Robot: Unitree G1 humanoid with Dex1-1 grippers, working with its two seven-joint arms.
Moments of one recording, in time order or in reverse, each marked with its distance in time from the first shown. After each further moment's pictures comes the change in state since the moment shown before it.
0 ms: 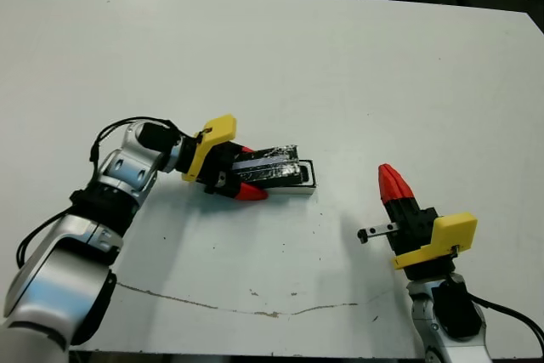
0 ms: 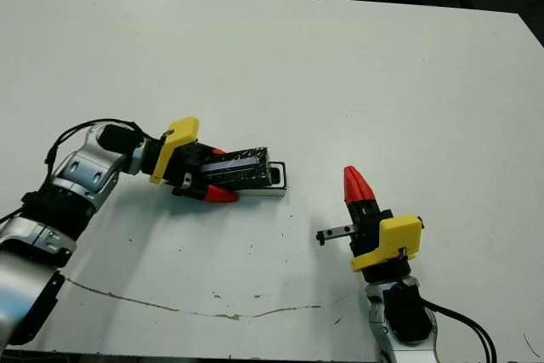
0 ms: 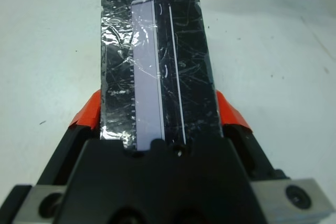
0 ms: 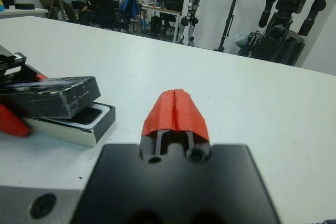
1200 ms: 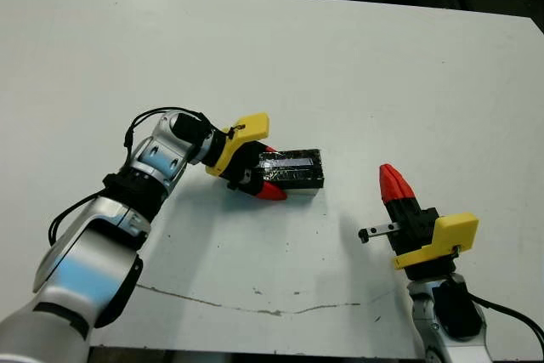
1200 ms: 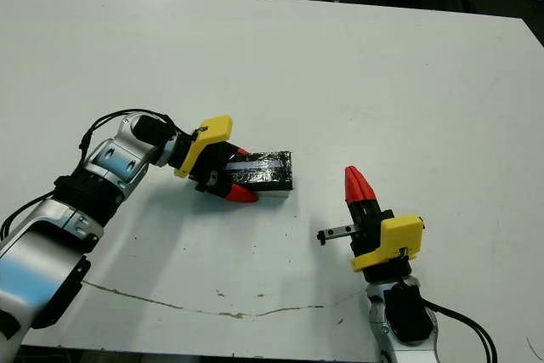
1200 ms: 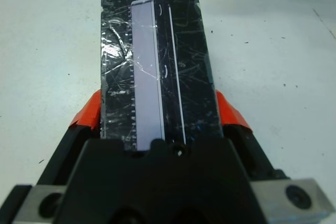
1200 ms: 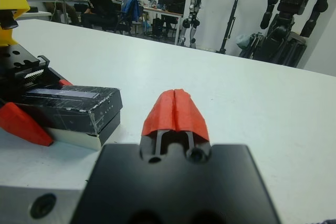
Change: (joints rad) left arm -0.067 -0.081 -0.046 0.070 0.092 -0.058 0.039; right arm 0.000 0.001 -0.005 0.003 0.013 -0.001 -0.001
